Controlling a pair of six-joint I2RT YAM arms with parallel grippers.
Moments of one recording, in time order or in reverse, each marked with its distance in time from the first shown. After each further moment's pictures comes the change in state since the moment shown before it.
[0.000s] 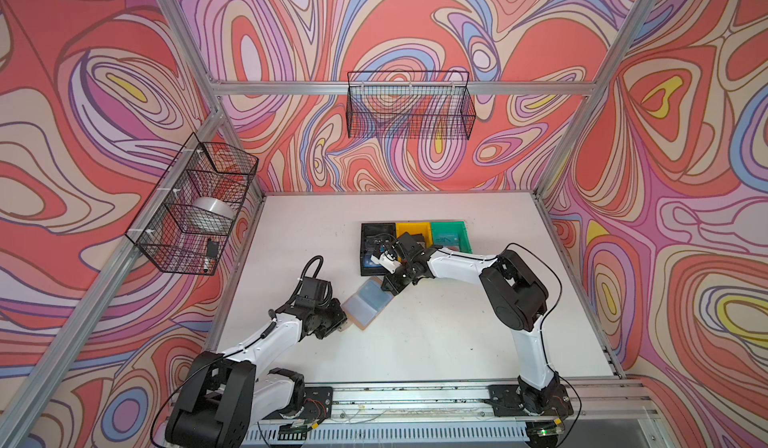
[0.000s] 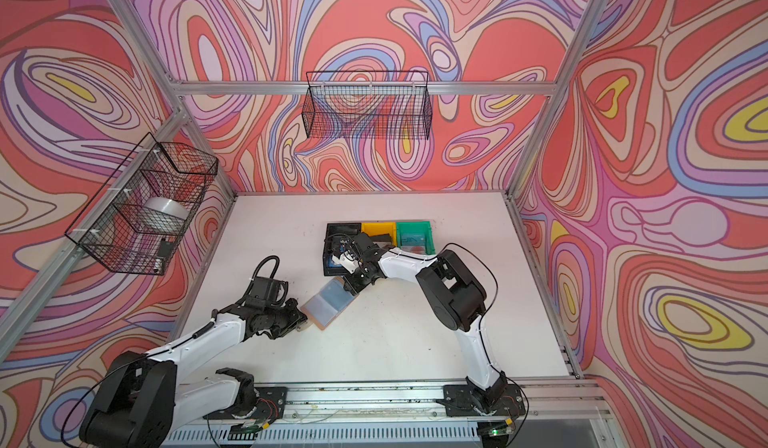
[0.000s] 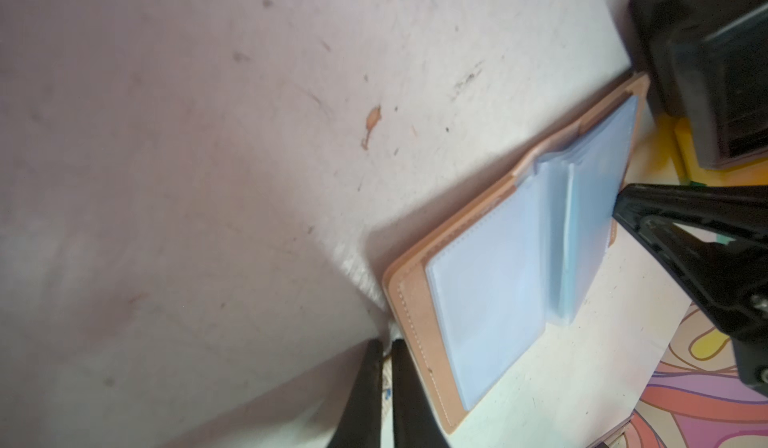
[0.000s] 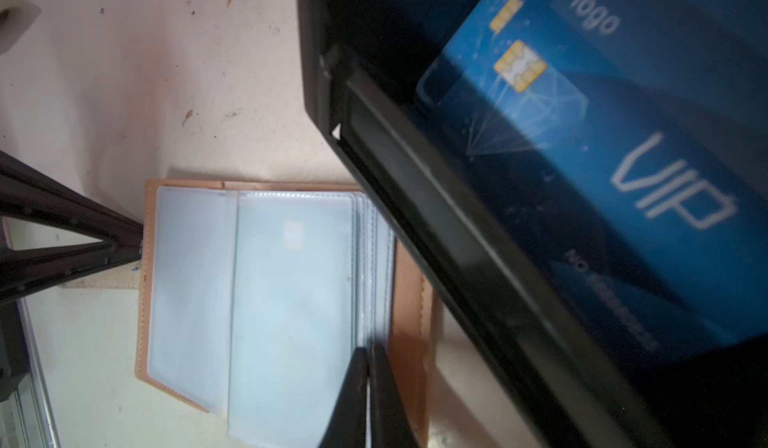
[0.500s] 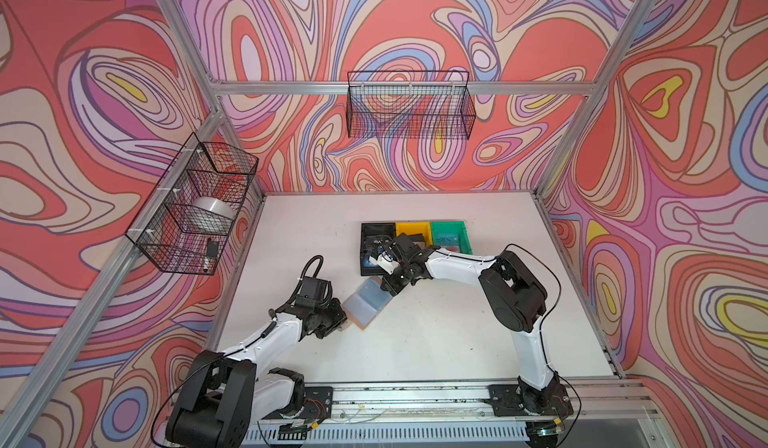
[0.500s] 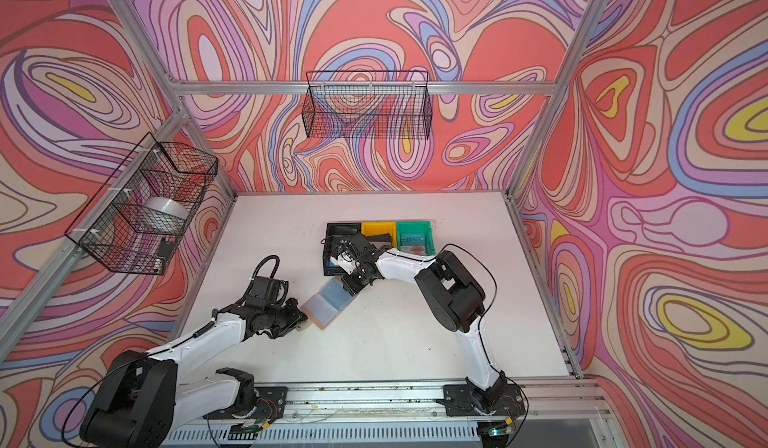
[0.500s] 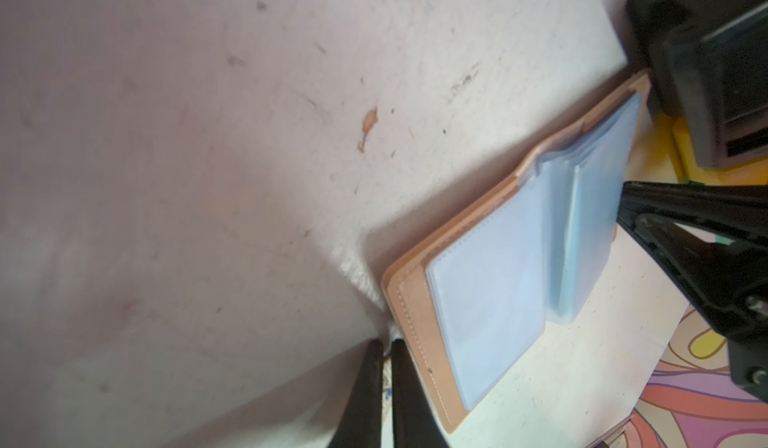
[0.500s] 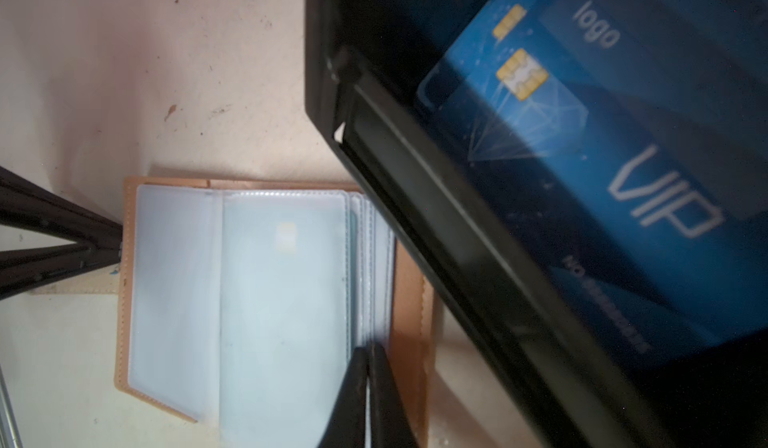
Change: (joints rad) left arm 0.000 0.007 0.000 0.011 0.003 0.003; right arm 0.020 0.000 0.018 -0.027 0.066 -0.023
